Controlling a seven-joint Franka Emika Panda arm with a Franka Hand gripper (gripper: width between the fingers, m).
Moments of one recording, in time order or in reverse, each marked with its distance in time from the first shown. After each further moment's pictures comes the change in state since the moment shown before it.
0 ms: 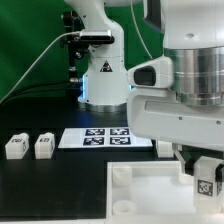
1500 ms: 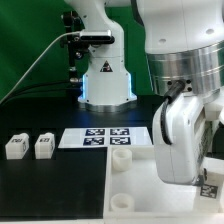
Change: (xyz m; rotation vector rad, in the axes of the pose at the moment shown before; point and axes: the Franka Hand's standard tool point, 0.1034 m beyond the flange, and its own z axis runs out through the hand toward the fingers) arm 0.000 0.006 -0.003 0.016 -0.103 1.079
